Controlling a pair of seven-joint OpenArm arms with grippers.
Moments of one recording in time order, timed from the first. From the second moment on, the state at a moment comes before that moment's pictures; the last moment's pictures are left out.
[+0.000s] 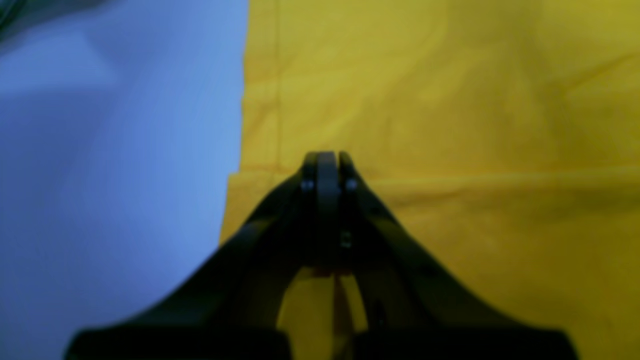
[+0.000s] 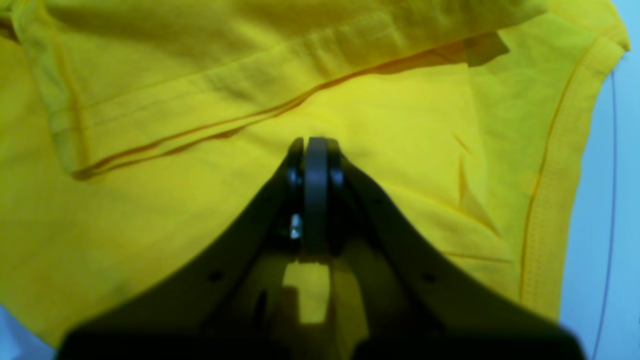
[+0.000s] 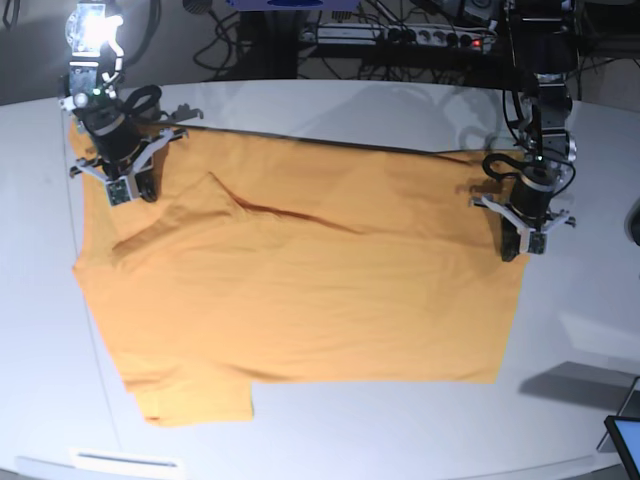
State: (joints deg) left arm 3.0 -24.5 -8.9 65.1 -5.1 -17.0 -2.8; right arm -20.9 6.1 12.6 92.5 -1.0 25.1 -18.4
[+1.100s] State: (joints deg) left arm 17.6 -24.9 -13.2 69.7 -7.1 -16.7 -12.2; right arm -23.9 6.0 12.7 97.3 -2.5 24.8 -21.6
